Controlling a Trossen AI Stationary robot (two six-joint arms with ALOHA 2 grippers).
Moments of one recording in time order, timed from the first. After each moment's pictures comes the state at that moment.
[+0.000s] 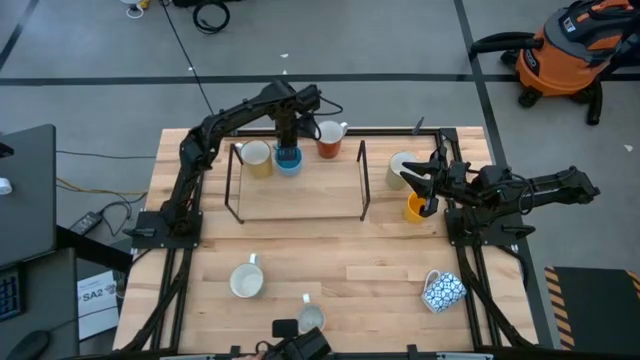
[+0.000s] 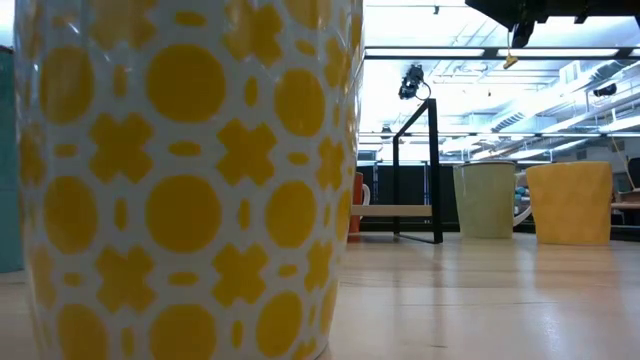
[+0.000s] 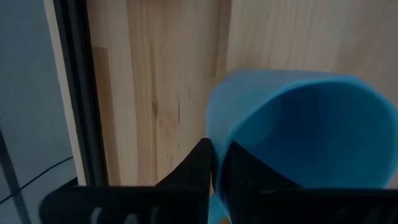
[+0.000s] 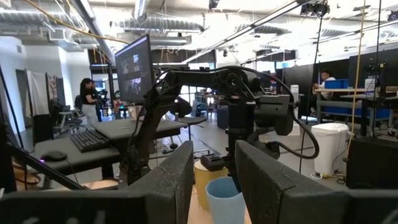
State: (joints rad) left arm 0.60 2.18 2.10 -1.44 -0.03 0.56; right arm 0.12 0.49 0.38 0.39 0.42 -0.07
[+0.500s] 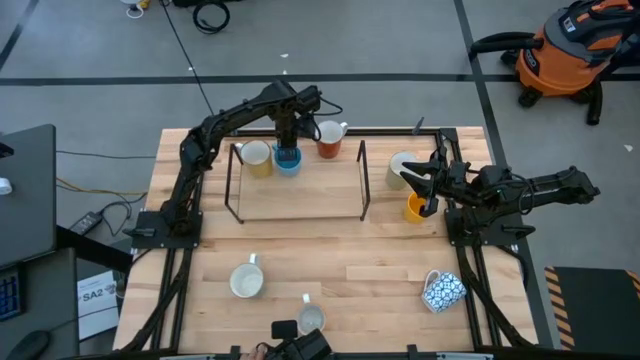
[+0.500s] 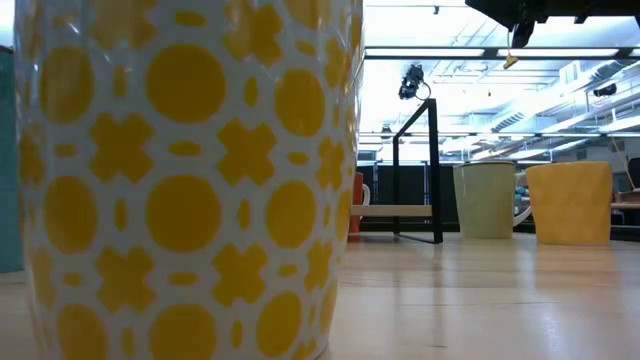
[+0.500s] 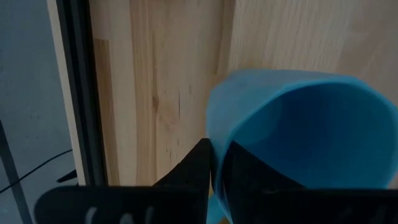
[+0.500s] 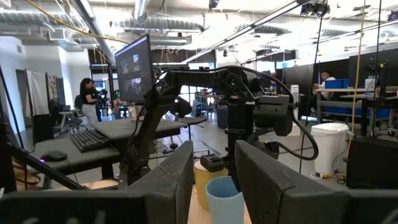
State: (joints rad) left arm 0.60 2.18 2.10 -1.45 -0.04 0.53; right arm 0.12 0.49 0.38 0.39 0.42 -0.07
